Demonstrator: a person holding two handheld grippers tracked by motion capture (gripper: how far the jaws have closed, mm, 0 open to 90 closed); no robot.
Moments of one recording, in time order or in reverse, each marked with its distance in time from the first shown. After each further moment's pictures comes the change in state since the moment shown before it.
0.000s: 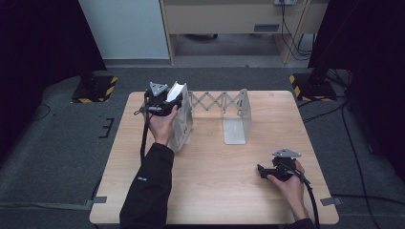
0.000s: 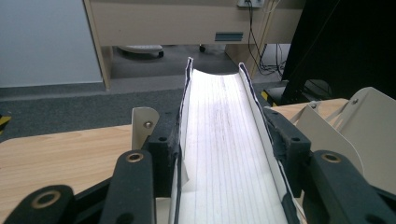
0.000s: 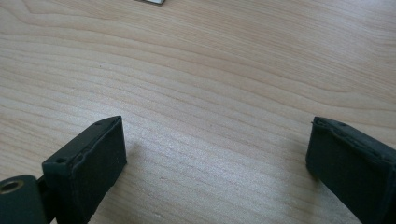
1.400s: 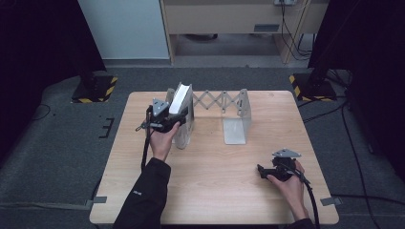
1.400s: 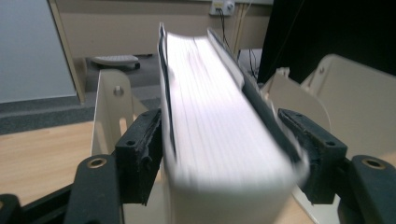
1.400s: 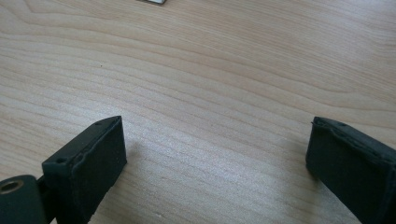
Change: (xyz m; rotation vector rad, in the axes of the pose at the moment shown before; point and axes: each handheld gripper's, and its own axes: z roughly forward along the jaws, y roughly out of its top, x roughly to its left) left arm -0.001 -0.055 -0.012 -0.063 -0.112 0.053; right arm 0.000 0.000 0.000 -0.001 0.001 -0.004
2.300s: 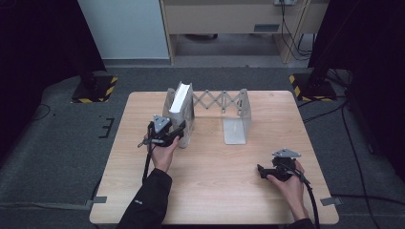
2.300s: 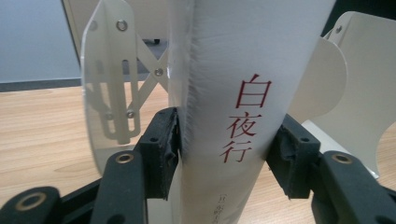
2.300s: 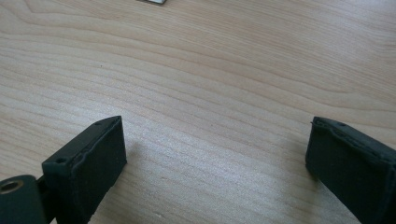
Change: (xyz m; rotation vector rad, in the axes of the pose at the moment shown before) left arm -0.003 -0.047 0.000 0.020 0.031 -0.032; right arm 0.000 0.000 0.000 0.000 0.001 -0.001
